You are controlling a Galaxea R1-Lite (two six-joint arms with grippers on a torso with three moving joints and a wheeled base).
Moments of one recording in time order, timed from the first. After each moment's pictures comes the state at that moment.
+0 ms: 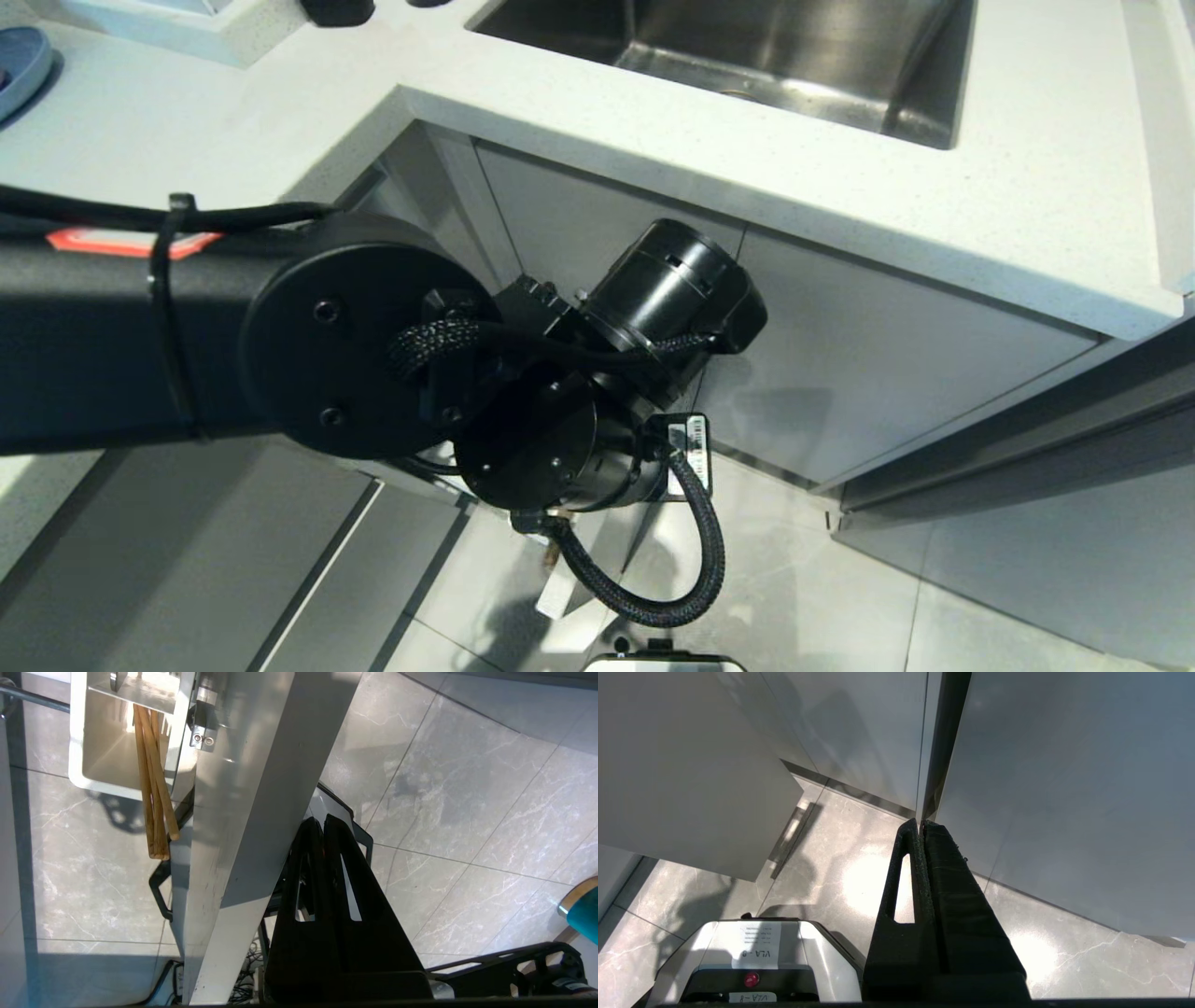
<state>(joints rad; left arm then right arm) -1.03 1.86 -1.61 0.63 0.46 -0.69 0.01 0.00 0.00 0.00 0.00 0.02</state>
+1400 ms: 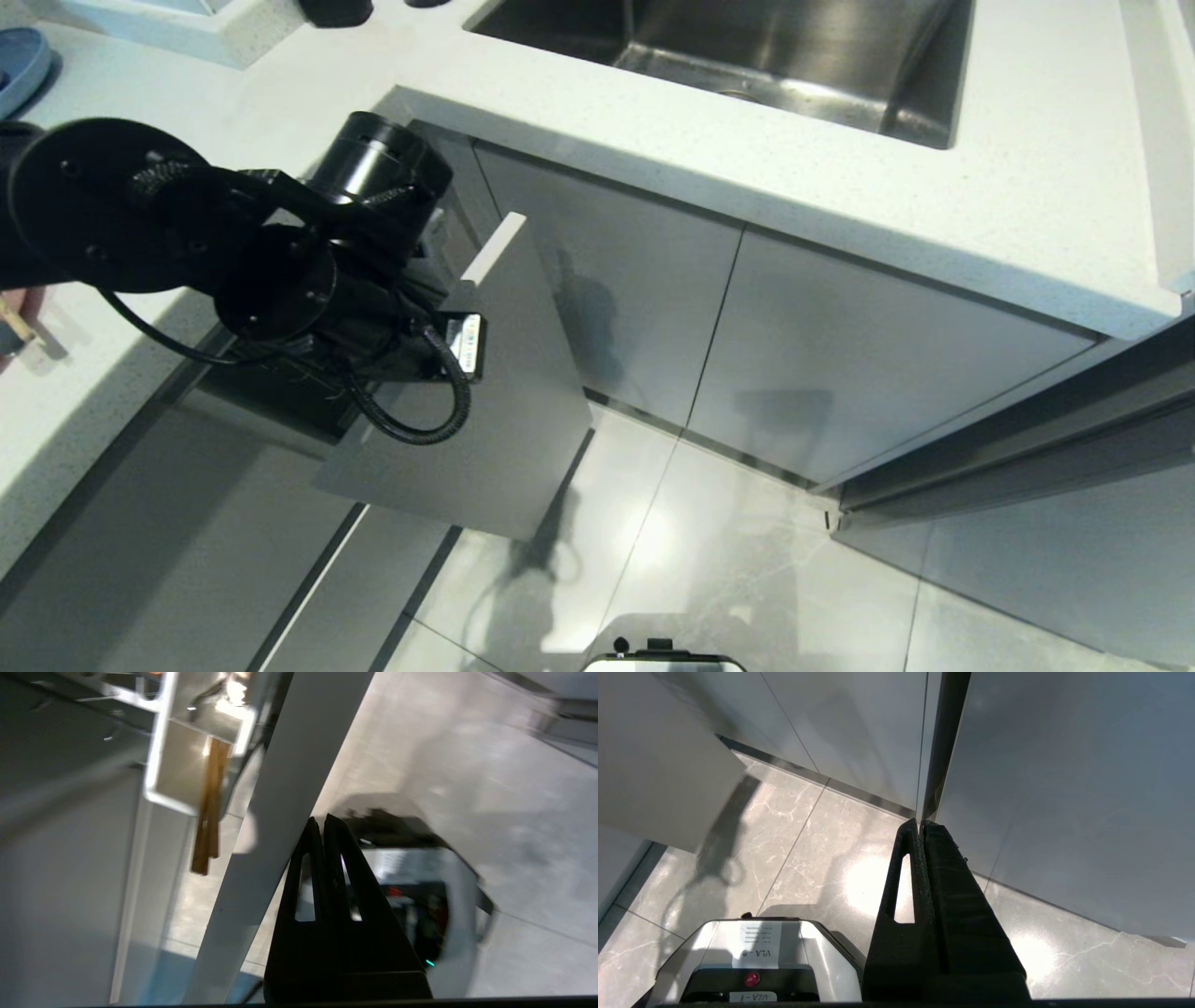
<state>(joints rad) -0.53 1.72 -1.57 0.64 0.45 -0.28 0.01 0.00 0.00 0.00 0.00 0.02</state>
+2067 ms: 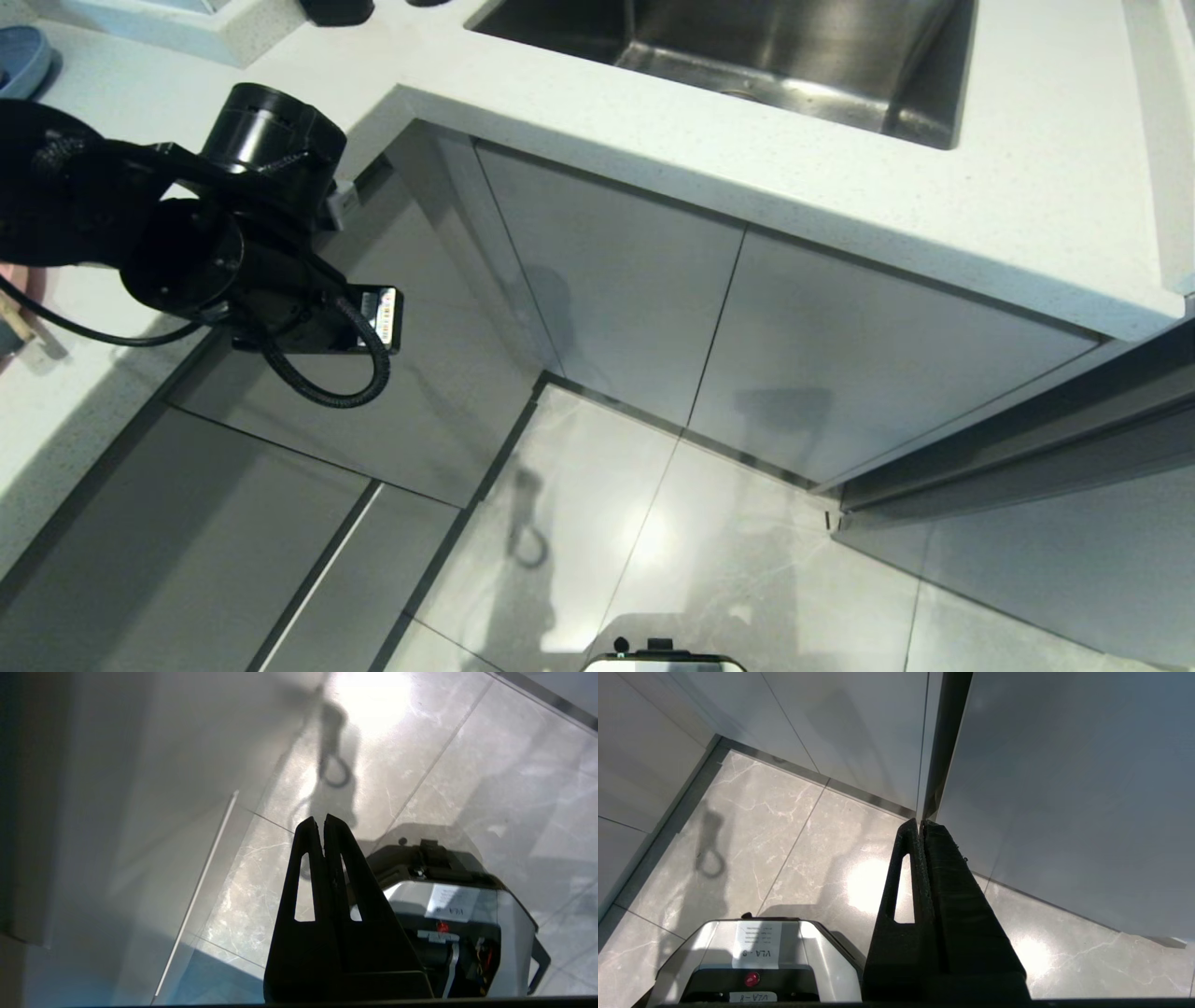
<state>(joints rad) -0.40 1.67 -1.57 0.62 0.46 -0.19 0.01 0.00 0.00 0.00 0.00 0.02</state>
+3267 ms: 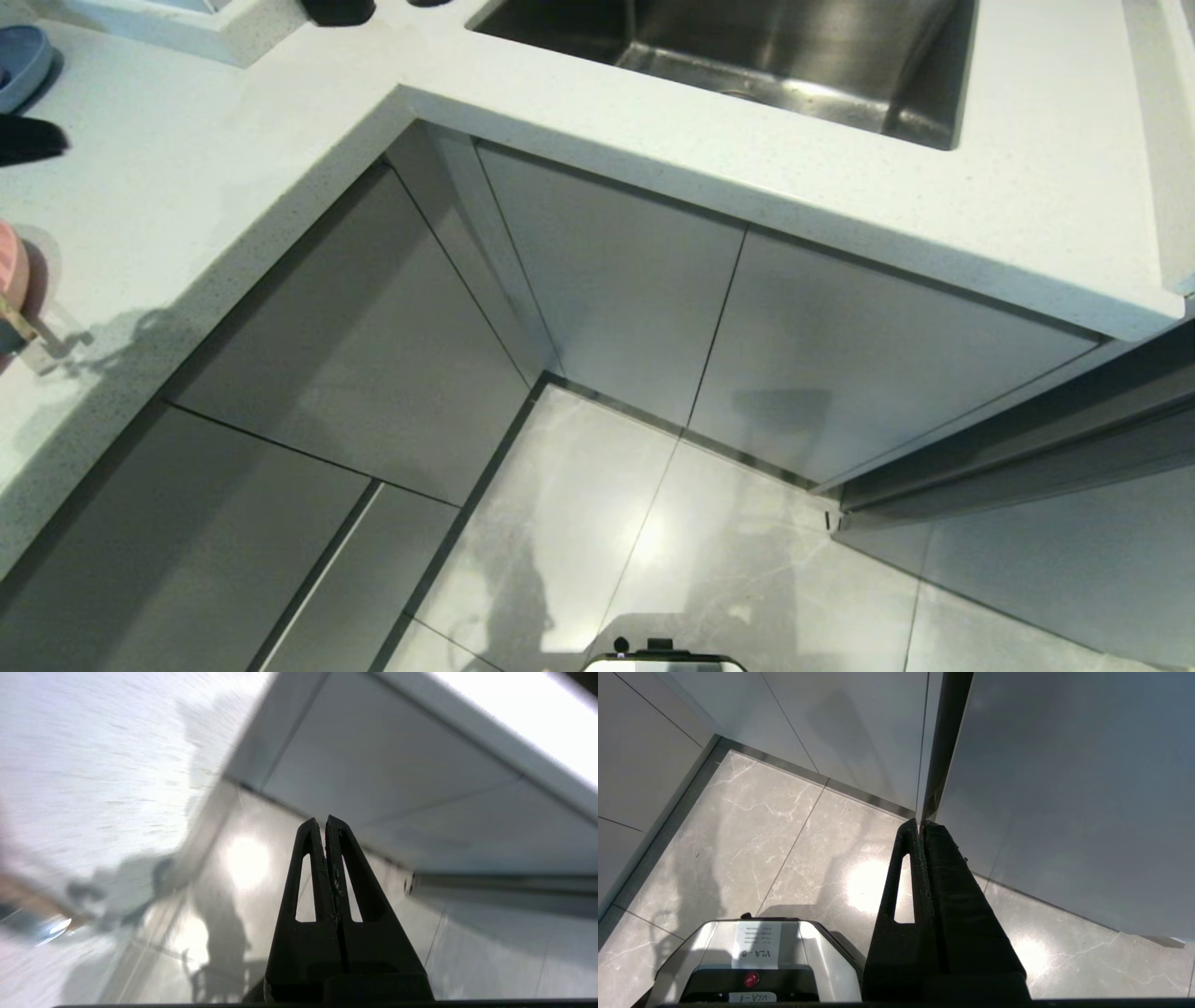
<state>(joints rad) -0.20 1.09 -1.48 0.50 0.04 -0.17 0.01 0.00 0.00 0.00 0.00 0.02</state>
